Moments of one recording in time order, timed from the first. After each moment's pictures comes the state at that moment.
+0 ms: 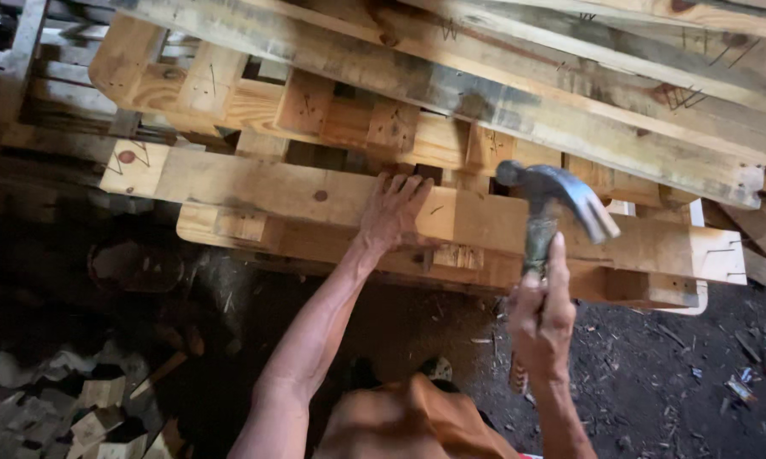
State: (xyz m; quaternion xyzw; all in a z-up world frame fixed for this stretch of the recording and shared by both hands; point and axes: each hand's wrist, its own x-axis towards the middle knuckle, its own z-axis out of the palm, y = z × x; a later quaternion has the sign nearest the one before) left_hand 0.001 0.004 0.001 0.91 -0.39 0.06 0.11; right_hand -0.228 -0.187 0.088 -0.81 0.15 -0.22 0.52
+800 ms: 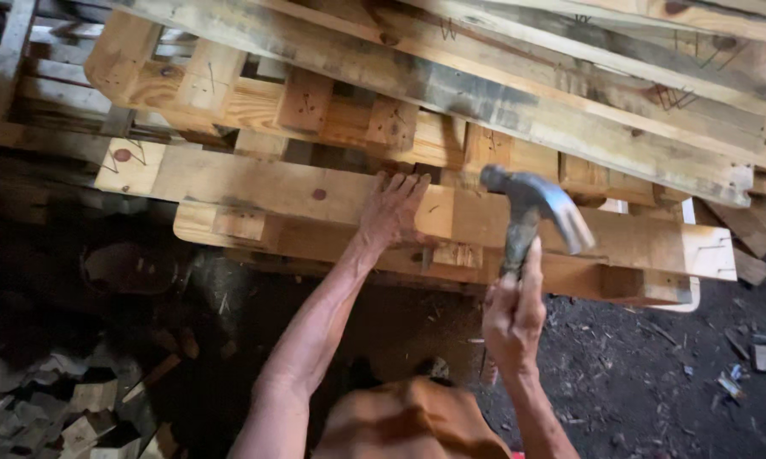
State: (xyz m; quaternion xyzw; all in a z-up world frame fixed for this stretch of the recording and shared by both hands) left_hand 0.007 0.007 0.000 0.92 -0.38 0.03 0.10; right_hand -0.211 -0.157 0.077 -0.81 0.13 -0.27 0.51
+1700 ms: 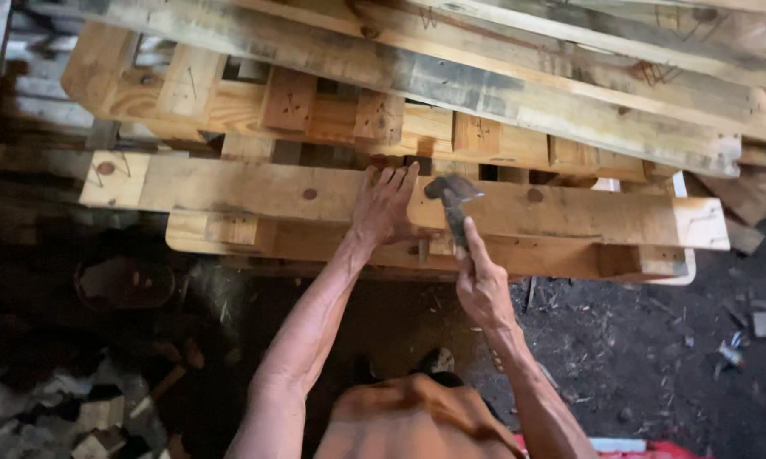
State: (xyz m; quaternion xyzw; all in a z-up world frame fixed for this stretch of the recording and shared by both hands) left_hand -0.008 0.009 0.027 0.91 -0.39 0.08 0.15; right_hand -0.200 -0.148 0.046 -0.87 0.13 -0.13 0.45
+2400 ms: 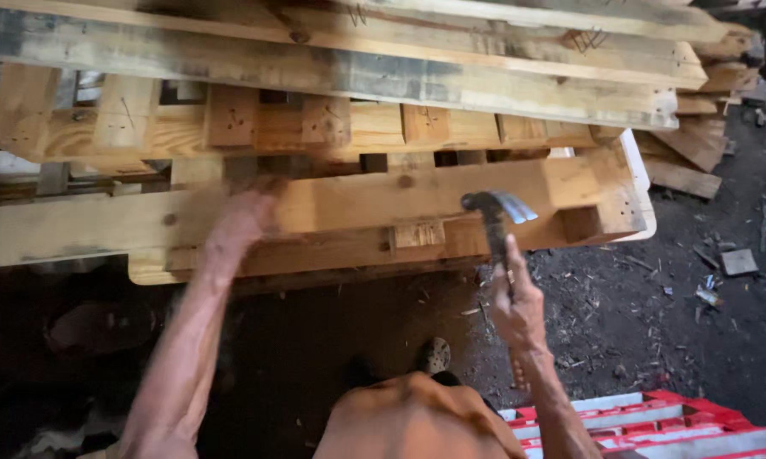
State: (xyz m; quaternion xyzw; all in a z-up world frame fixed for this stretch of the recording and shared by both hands) left_hand 0.058 0.147 0.040 0.92 -0.40 -0.04 0.02; right_hand -0.275 -0.200 0.047 -0.84 0.25 -0.20 0.44
